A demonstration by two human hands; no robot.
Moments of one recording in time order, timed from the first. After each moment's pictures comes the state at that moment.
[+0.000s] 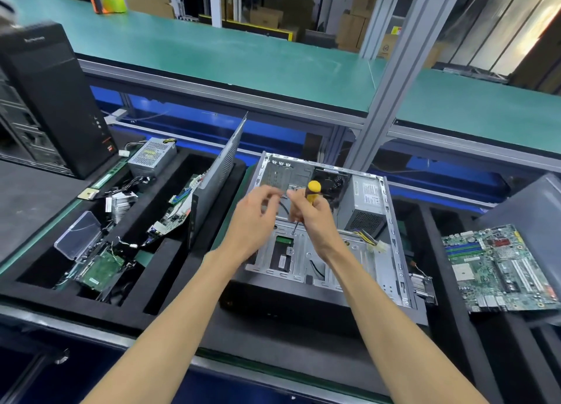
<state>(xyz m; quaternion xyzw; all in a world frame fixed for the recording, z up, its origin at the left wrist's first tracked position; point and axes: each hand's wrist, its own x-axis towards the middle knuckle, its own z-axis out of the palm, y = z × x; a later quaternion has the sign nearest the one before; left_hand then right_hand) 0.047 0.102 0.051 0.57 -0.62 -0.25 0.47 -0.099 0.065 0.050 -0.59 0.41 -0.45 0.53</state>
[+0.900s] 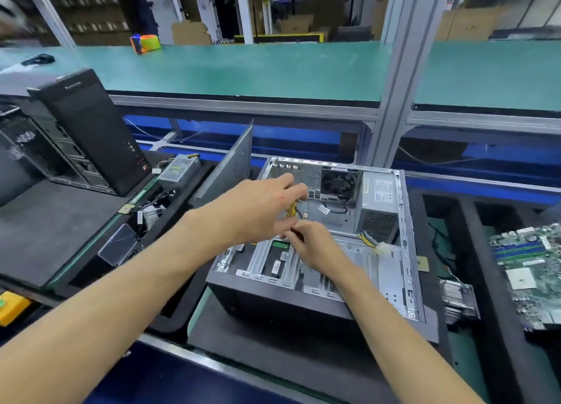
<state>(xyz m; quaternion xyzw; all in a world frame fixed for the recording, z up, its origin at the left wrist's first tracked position) 0.008 0.105 0.146 0.50 -0.86 0.06 0.00 -0.138 0.053 -0.009 -0.82 0.41 -0.28 0.29</state>
